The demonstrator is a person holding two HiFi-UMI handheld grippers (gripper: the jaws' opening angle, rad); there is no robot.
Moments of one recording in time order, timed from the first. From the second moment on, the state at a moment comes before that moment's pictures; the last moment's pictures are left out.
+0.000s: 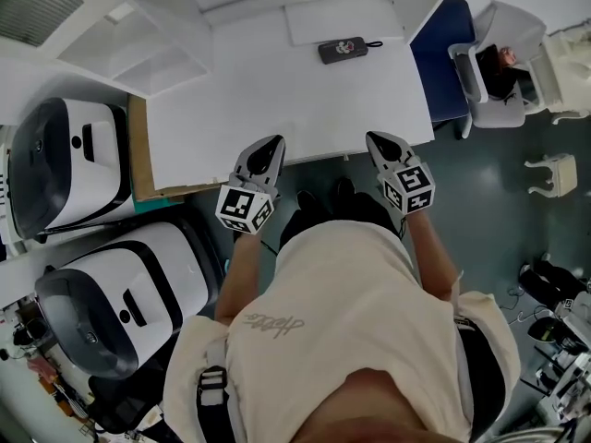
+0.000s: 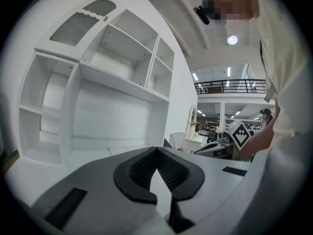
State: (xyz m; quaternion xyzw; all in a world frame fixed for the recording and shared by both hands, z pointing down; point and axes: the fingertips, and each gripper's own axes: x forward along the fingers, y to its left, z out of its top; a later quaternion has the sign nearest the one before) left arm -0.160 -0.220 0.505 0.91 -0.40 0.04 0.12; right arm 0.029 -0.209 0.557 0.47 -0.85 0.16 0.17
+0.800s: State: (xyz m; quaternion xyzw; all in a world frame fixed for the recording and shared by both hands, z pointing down) left arm -0.125 -0.208 0.513 0.89 -0.42 0.07 0.13; right arm 0.044 -0.166 0.723 0.38 -0.83 0.27 0.32
